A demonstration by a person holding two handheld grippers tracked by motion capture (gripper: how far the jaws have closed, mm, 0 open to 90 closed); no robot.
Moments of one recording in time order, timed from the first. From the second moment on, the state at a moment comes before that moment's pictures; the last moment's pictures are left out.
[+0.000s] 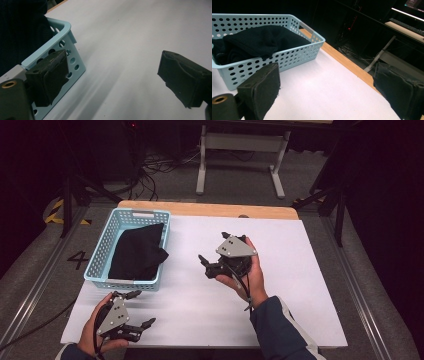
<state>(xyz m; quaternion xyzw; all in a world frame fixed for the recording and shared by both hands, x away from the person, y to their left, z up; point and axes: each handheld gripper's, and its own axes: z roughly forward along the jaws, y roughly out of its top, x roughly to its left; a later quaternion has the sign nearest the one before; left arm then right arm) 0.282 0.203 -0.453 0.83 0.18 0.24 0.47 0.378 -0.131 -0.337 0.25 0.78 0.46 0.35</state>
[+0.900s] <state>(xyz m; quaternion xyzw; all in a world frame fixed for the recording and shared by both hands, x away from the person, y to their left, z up) 0.282 0.203 -0.453 0.83 0.18 0.24 0.47 0.363 -0.153 -0.347 0.24 0.78 0.45 0.36</state>
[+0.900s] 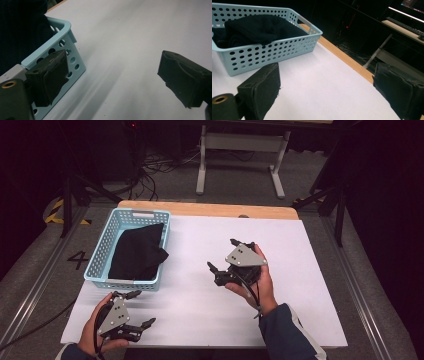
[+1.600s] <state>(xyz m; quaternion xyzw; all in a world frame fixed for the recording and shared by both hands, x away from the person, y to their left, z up) 0.282 0.202 -0.453 0.83 0.18 0.24 0.46 0.352 -0.168 -0.351 0.24 0.78 0.44 0.37</state>
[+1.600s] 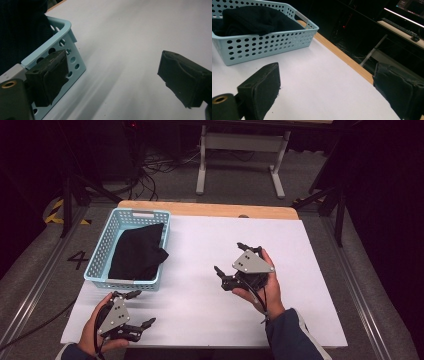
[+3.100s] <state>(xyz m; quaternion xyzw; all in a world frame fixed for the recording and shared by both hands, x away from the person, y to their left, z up) 0.282 0.202 -0.454 0.84 0.18 0.24 0.46 0.328 -0.191 -0.378 0.21 0.79 0.42 0.39</state>
